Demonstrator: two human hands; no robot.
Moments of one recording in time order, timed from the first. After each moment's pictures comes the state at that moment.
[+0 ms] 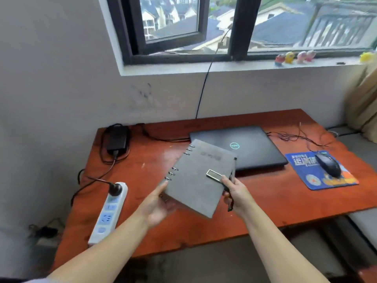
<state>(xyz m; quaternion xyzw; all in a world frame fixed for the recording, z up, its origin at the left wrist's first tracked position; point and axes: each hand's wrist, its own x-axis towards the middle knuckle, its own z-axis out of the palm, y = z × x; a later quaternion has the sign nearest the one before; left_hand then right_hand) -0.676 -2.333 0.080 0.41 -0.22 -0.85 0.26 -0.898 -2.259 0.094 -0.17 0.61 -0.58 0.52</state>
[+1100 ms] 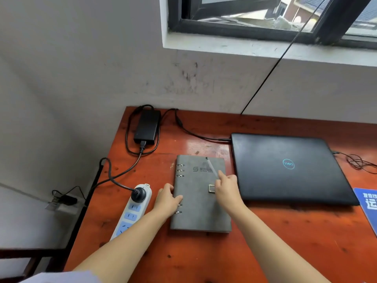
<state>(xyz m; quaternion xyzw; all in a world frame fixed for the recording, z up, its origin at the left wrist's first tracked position) -0.644 -2.433 0.008 0.70 -0.56 -0.43 0.11 -0.820 -2.416 0.047 -0.45 0.80 -0.21 0.34</state>
